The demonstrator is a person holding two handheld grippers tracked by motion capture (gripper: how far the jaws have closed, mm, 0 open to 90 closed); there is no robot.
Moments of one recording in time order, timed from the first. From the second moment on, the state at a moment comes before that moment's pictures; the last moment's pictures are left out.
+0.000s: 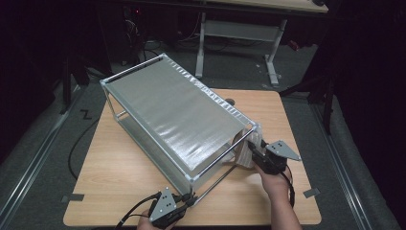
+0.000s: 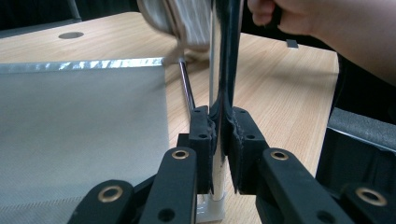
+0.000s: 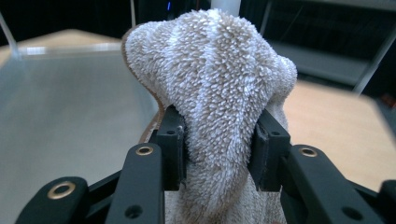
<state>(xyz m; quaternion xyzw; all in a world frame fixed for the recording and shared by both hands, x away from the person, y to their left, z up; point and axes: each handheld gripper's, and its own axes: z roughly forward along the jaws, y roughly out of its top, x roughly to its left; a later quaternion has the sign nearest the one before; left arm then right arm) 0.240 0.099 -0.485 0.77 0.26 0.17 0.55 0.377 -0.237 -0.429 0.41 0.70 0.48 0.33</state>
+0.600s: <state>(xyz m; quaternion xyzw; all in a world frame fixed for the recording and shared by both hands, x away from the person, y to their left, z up) 0.239 0.098 -0.485 0.78 0.25 0.16 0.56 0.384 -0.232 -0.436 0.41 0.71 0.47 0.33</state>
